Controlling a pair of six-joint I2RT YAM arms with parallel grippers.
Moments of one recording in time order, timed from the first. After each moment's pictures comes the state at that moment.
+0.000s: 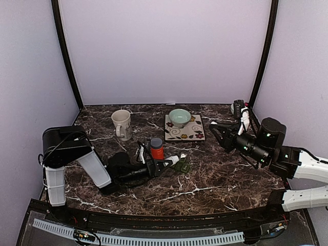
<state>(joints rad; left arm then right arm) -0.99 2.01 0.57 1.40 0.17 -0.87 0.93 0.81 0.58 0.15 0.20 0.29</state>
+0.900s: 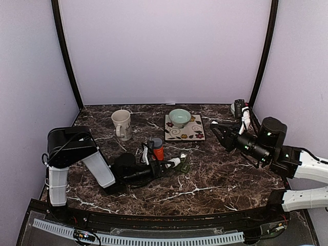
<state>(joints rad) -1.00 2.06 0.62 1.33 0.13 -0.88 0.91 0.81 0.58 0.15 0.17 0.29</state>
